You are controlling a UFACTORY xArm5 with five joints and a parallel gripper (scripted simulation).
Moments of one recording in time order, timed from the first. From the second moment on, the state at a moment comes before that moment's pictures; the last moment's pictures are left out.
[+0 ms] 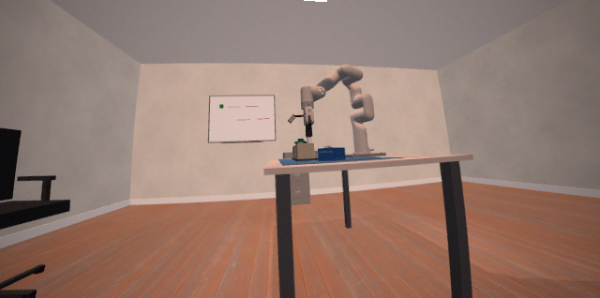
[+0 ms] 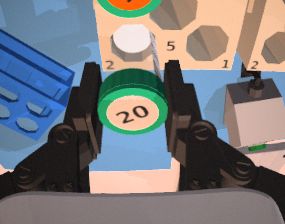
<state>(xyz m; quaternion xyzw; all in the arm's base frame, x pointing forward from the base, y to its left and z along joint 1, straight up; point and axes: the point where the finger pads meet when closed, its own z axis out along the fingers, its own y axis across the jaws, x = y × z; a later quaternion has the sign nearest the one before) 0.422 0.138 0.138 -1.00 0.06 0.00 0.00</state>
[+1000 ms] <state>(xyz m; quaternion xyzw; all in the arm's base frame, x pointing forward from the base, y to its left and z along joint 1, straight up) 0.422 0.138 0.112 -1.00 0.06 0.00 0.00</state>
